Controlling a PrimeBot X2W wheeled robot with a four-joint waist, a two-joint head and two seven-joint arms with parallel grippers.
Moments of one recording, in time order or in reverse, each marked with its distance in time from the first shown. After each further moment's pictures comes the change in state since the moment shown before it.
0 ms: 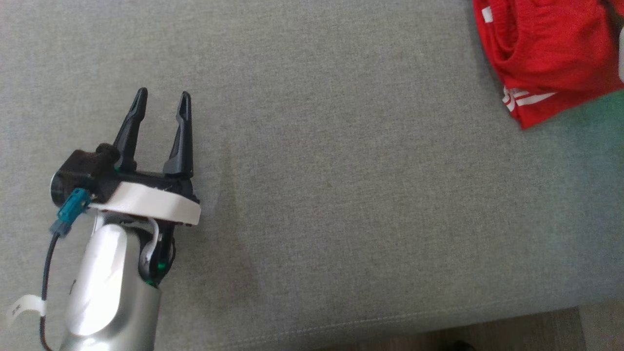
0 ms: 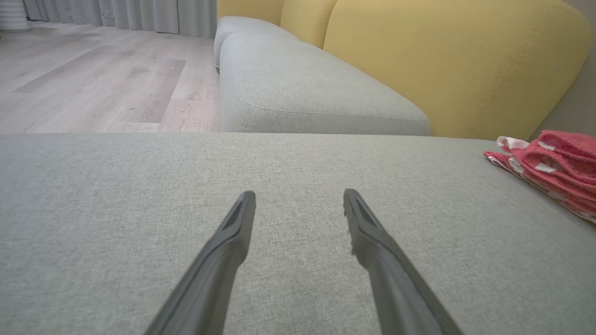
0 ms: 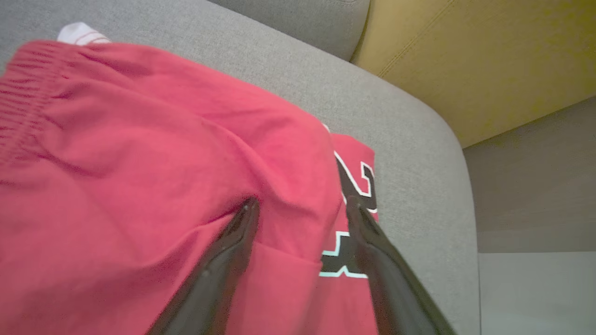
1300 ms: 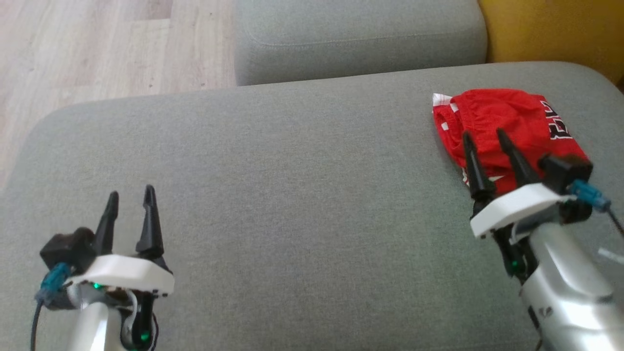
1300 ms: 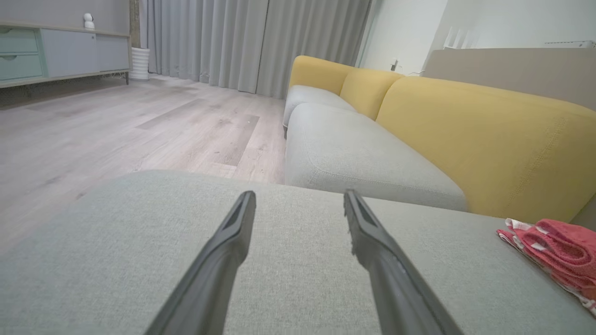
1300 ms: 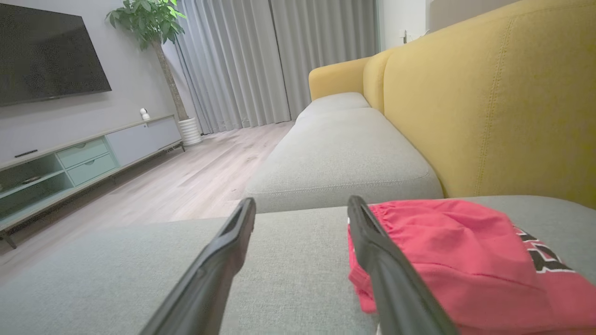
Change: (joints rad) left arm 0.223 -0.002 0.119 0.082 -0.091 0.051 0.013; right arm 0.648 0.428 -0.437 -0.149 -0.058 0.000 -0.597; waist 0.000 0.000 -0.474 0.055
